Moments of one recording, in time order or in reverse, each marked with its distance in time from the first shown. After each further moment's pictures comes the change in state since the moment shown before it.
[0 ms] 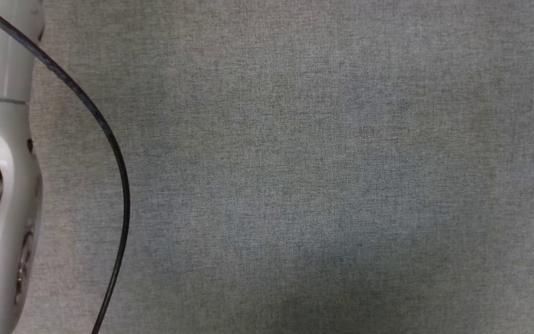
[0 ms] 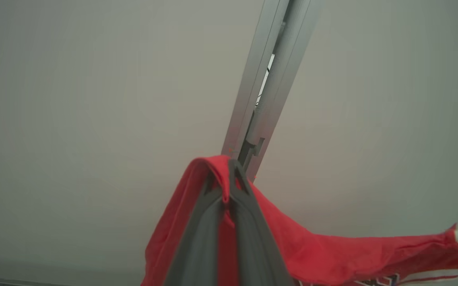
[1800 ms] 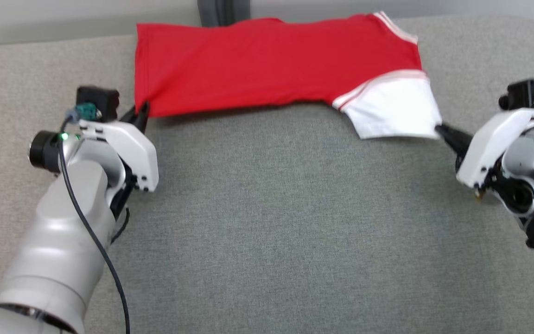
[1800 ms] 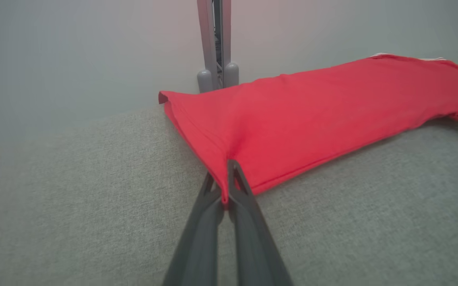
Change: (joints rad) left arm 0.723 0.079 -0.318 0.301 0.056 -0.189 0.032; right arm 0.932 -0.112 0.329 -0.042 0.630 0.000 0.486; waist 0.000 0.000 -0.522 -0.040
